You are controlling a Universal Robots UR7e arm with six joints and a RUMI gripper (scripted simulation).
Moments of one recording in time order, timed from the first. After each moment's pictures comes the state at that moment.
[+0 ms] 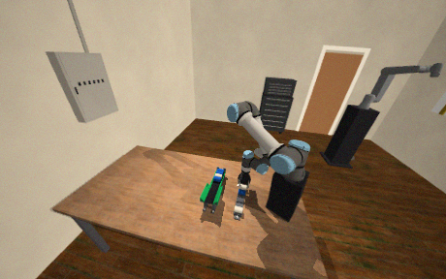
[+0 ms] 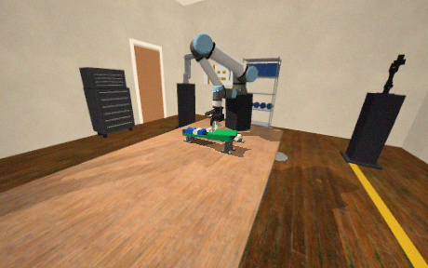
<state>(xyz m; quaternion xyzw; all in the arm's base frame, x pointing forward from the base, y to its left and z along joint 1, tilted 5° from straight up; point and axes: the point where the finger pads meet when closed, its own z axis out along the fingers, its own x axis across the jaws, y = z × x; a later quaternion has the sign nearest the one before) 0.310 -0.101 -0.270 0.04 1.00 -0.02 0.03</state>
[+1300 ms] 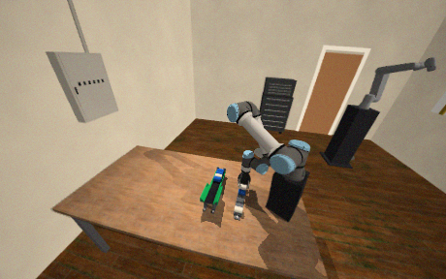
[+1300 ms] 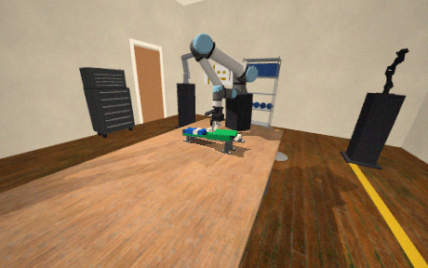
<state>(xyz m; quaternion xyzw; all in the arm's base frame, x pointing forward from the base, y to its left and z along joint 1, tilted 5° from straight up) 0.310 -0.101 -0.270 0.04 1.00 -0.02 0.03</state>
